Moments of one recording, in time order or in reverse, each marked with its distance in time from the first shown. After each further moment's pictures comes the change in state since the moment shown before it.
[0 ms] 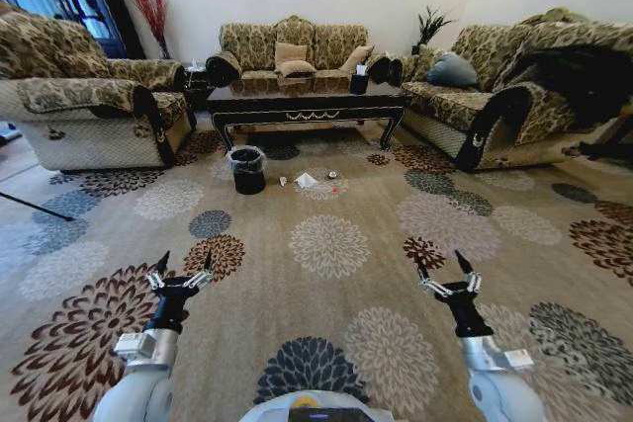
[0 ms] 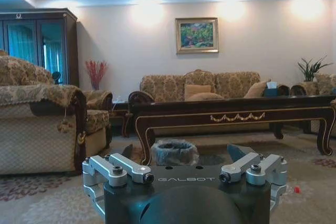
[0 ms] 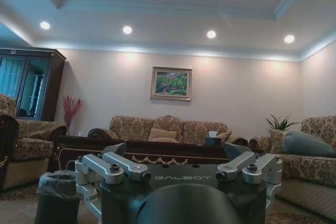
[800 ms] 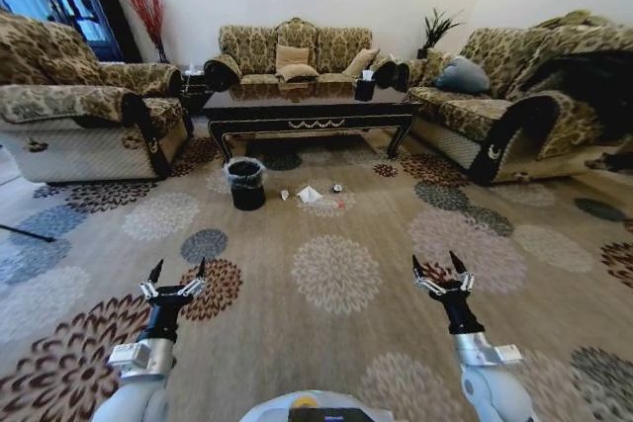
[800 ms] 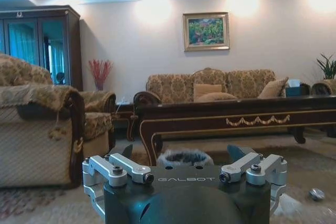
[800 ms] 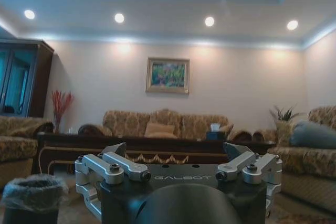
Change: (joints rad) left arm 0.043 -0.015 -0.030 -0.025 -0.004 -0.025 0.001; right arm 0.003 -0.011 -0.002 0.025 0.002 -0.063 0.041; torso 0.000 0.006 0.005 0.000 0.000
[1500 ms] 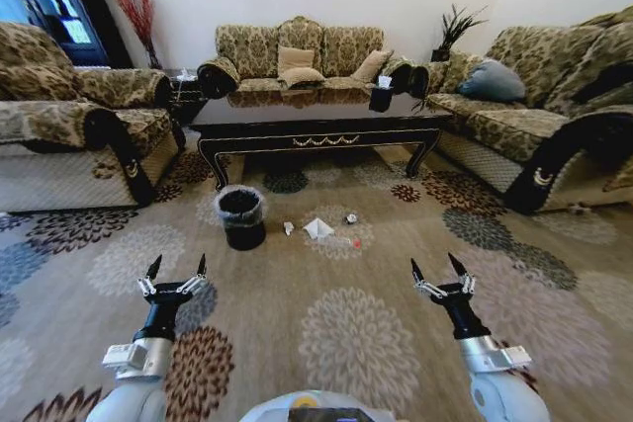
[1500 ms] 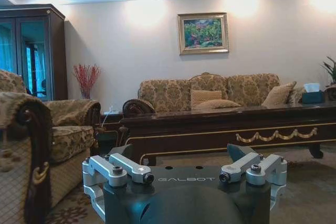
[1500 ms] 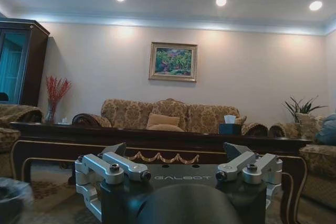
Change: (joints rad) left arm 0.017 0.011 0.001 -0.038 -0.002 0.001 0.003; right arm -0.048 0.017 0.015 0.058 -0.028 -0.032 -0.006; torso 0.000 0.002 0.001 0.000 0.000
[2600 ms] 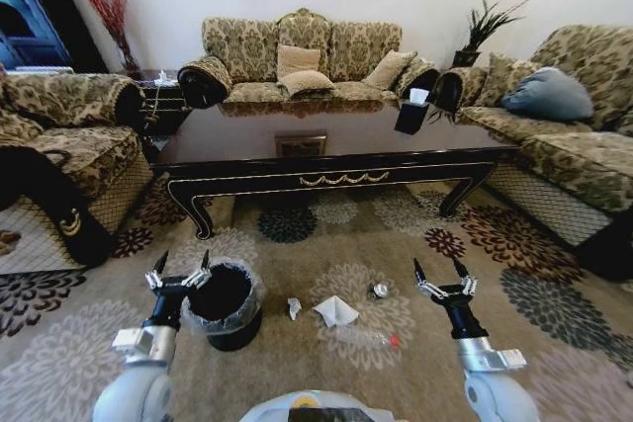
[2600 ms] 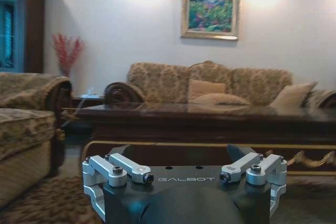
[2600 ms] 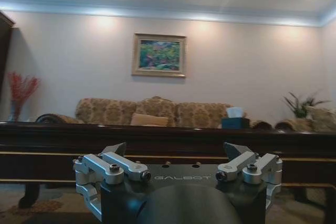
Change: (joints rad) left arm -0.131 0.129 0.055 0.032 -0.162 0.126 -0.079; right arm 0.054 0.023 -0.022 -0.113 0.017 0.080 0.009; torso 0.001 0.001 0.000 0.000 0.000
